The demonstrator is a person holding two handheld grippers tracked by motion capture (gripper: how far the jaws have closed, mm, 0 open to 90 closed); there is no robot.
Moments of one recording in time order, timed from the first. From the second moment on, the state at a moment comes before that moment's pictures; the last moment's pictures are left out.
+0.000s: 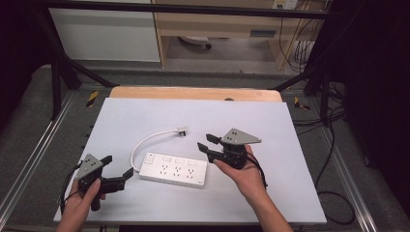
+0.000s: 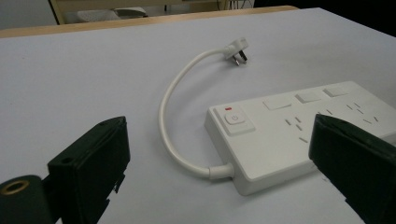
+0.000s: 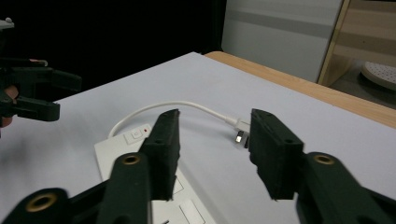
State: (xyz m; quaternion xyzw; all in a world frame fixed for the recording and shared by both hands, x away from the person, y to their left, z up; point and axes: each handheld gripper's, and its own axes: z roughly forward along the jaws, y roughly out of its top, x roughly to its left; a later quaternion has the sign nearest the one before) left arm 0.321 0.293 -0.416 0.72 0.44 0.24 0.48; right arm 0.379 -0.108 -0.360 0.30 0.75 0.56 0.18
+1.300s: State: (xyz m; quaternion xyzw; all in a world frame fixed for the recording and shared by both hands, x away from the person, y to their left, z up) left arm 0.321 0.292 -0.416 0.72 0.43 0.24 0.48; right arm 0.395 -0.068 -0.386 0.29 0.75 0.58 0.15
